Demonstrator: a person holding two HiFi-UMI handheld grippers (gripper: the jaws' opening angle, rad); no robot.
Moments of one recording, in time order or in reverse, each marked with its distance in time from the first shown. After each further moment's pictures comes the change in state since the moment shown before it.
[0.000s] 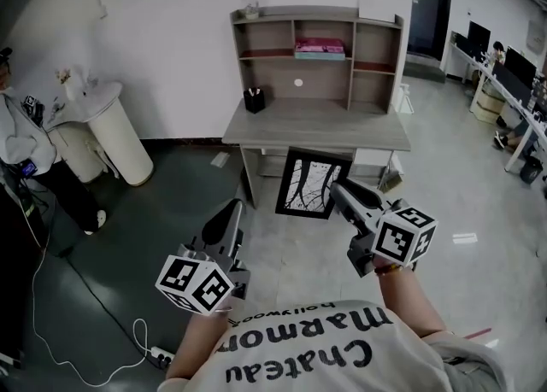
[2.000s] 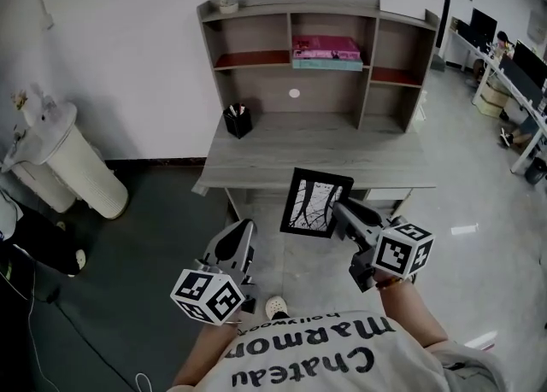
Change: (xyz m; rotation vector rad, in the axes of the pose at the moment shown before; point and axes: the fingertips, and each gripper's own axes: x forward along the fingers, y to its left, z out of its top) left arm 0.271 0.199 -0.101 -0.151 0.166 -0.021; right arm 0.227 -0.243 -0.008 0.132 0.117 -0.127
